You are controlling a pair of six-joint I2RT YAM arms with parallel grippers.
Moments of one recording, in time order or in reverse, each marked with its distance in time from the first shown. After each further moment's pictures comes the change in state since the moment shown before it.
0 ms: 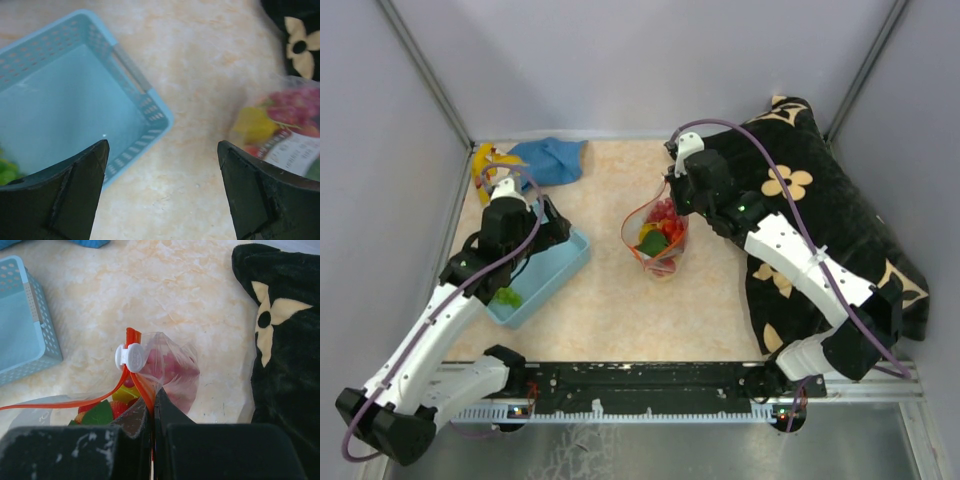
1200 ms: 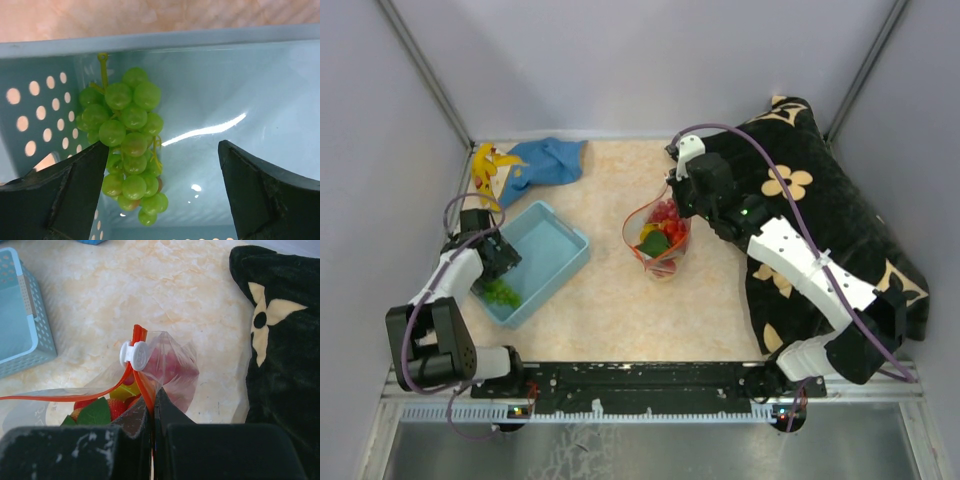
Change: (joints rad) left arm 0.639 0.396 -0.206 0.000 -0.020 0.026; right arm 0.000 -0.027 -0.032 0.013 -0.001 -0.035
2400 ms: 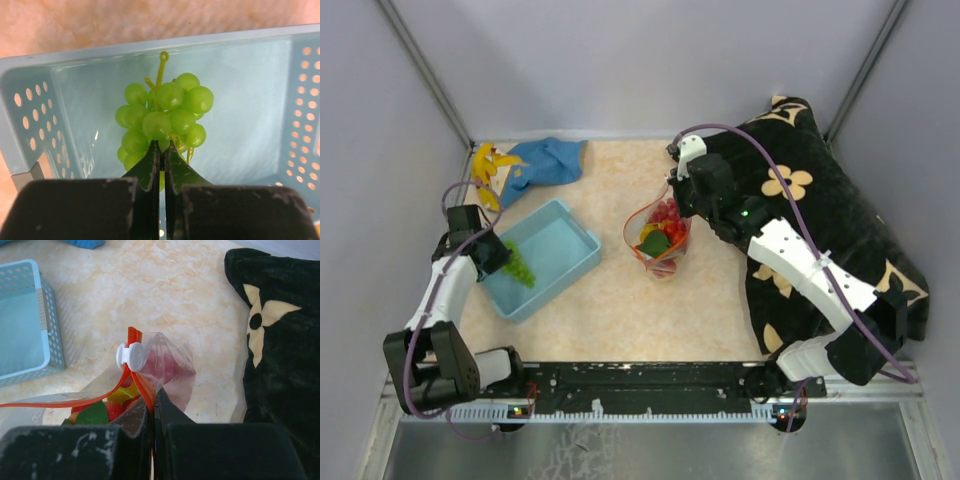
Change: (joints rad) left arm 0.029 -0.079 0.019 0.056 0.275 0.080; right arm 0.000 -0.006 -0.014 0.021 0.017 0.000
